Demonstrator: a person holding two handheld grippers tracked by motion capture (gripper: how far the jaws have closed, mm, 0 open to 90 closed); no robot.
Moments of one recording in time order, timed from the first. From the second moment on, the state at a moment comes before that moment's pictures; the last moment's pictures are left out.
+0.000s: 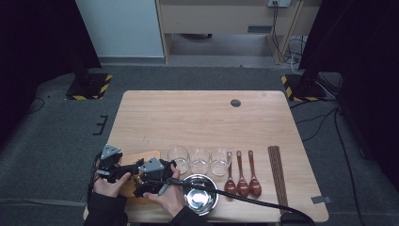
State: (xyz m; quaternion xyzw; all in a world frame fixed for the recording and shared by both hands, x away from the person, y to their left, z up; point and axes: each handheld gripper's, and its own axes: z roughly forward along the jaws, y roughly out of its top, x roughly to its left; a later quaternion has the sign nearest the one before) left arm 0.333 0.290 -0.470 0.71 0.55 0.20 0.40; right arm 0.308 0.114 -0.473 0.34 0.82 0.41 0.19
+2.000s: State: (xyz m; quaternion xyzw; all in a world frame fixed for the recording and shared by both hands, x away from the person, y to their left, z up) left arm 0.352 0.269 -0.401 0.71 0.52 0.26 0.40; right arm 0.327 0.095 -0.417 0.32 0.80 0.45 0.23
